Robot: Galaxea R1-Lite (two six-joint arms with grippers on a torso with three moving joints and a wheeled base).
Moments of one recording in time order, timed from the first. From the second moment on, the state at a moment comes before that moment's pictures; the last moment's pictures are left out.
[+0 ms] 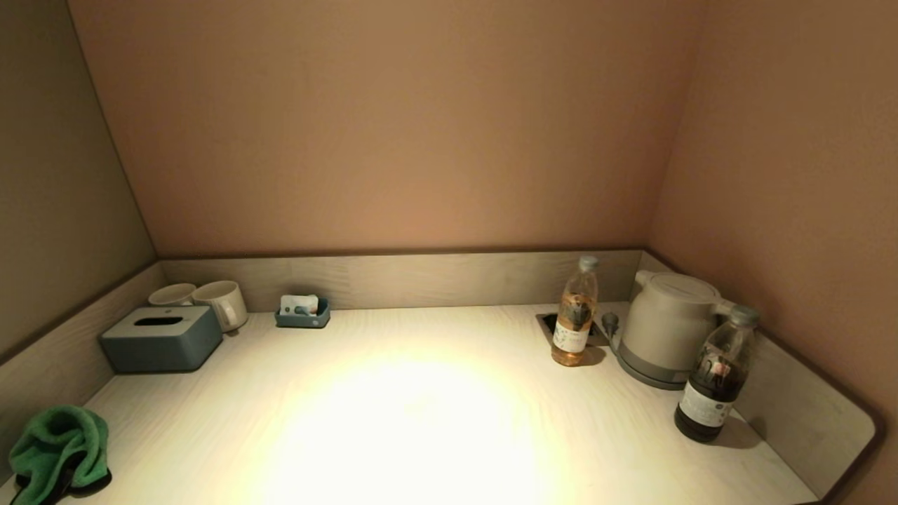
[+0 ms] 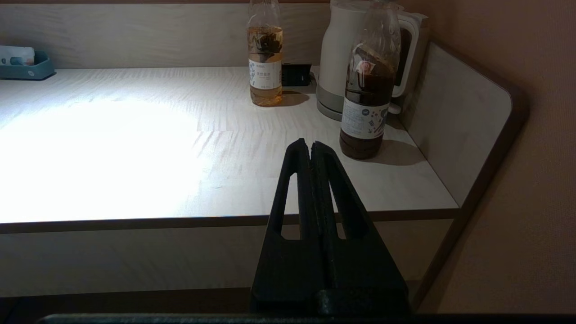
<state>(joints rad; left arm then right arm) 0.00 0.00 0.00 0.01 -0.02 0.09 0.00 0.00 0.00 0.00 0.00 -0.01</state>
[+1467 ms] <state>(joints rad) 0.08 1.27 -0.87 0.35 0.32 -0.56 0.00 0.00 0.00 0.00 0.00 -0.01</state>
